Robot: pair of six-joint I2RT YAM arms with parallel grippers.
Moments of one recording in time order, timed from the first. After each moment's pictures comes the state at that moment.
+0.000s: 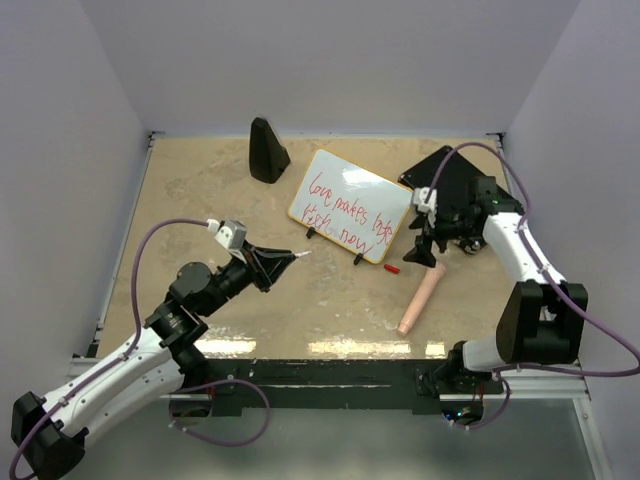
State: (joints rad) left arm -0.72 0.61 0.41 0.23 0.09 -0.45; right arm -0.08 1.43 1.10 -0.88 -0.96 -1.17
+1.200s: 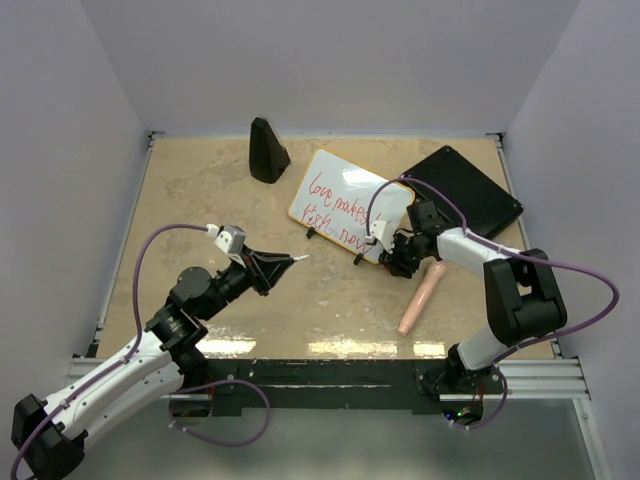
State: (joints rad) left arm -0.72 0.57 0.36 0.24 0.08 -0.45; right arm 0.27 1.57 0.84 -0.44 -0.38 -0.90
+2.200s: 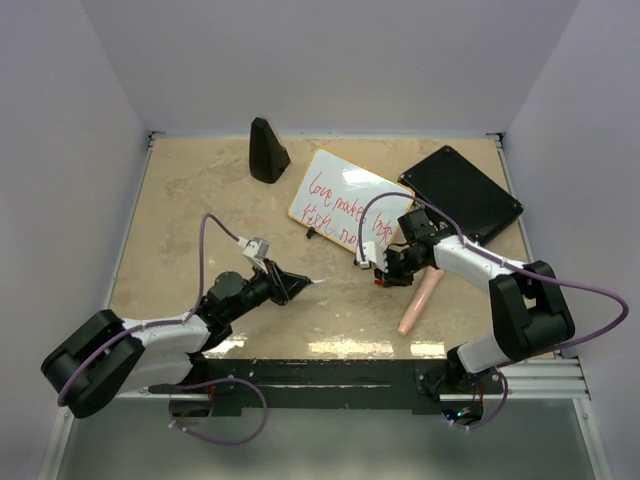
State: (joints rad) left arm -0.72 1.12 0.13 0.87 0.16 -0.70; right arm 0.36 1.49 0.80 -0.58 -0.52 -1.12
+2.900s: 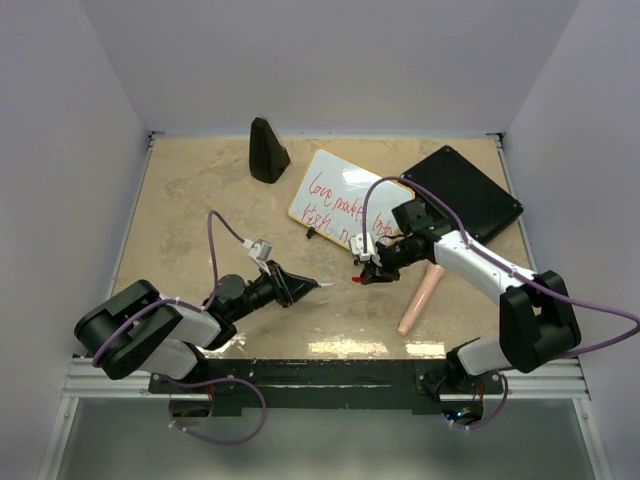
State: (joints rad) left arm -0.72 1.41 0.10 1.26 0.24 -0.78; right arm 0.43 1.43 0.90 -0.66 -0.80 -1.12
